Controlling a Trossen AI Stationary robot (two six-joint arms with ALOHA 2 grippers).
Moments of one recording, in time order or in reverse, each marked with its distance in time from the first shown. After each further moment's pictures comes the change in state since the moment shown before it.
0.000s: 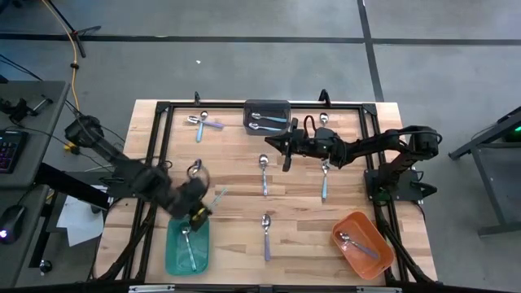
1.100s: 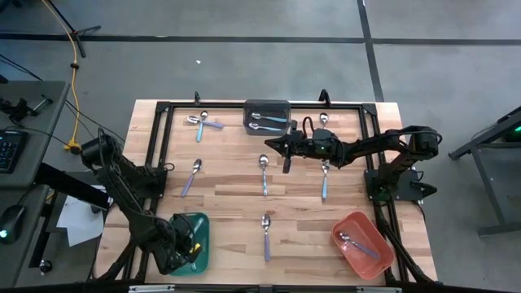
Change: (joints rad) left arm -0.402 0.422 -0.014 -0.029 0.049 -0.822; right arm 0.004 0.000 0.000 -0.060 -0.001 0.017
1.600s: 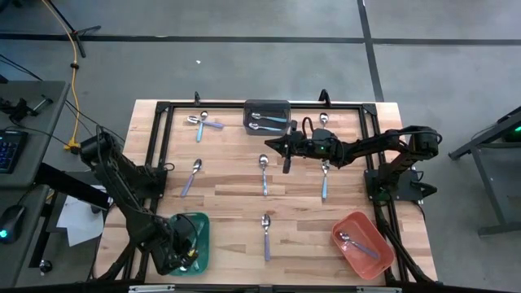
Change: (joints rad) left arm 0.010 -0.031 0.049 -0.041 0.005 0.223; right arm 0.000 0.000 0.000 -0.012 -0.002 -0.023
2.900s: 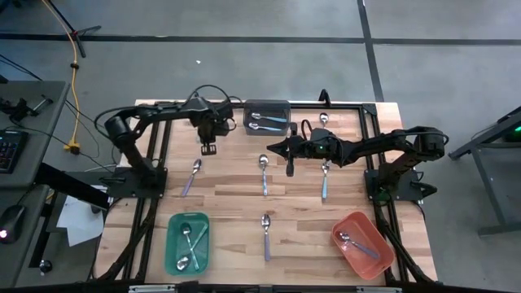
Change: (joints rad) left arm 1.601 0.174 0.146 -0.243 0.125 2.250; right arm -0.002 -0.061 0.000 -0.191 -0.055 -0.117
